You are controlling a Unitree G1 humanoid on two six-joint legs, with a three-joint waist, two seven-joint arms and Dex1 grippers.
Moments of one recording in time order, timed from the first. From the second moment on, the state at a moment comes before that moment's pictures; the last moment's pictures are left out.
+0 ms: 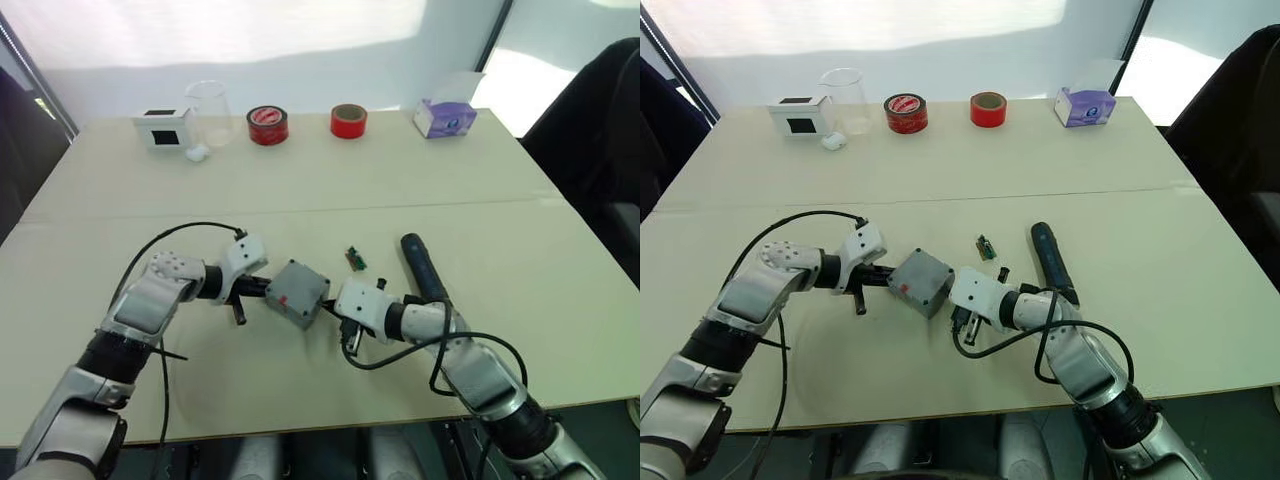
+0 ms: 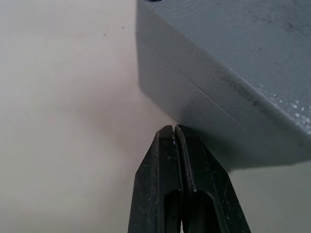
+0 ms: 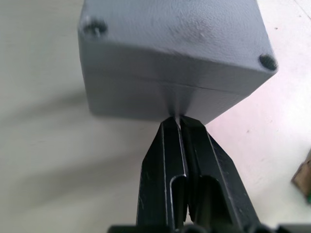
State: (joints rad) left arm -0.47 0.68 -0.24 -0.05 -0.19 0.64 -1.07; right arm -0.32 -0.45 0.43 -0.33 -0.16 0.53 0.72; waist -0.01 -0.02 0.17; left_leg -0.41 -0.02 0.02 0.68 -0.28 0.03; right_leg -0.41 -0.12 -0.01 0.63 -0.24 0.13
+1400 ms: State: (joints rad) left arm -0.52 0.85 -0.05 -0.38 -0.51 0.83 -1.15; right arm -0.17 -0.57 -0.12 -0.77 0.29 1.15 0.74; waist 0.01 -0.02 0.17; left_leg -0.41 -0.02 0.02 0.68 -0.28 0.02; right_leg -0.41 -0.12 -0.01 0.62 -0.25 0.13
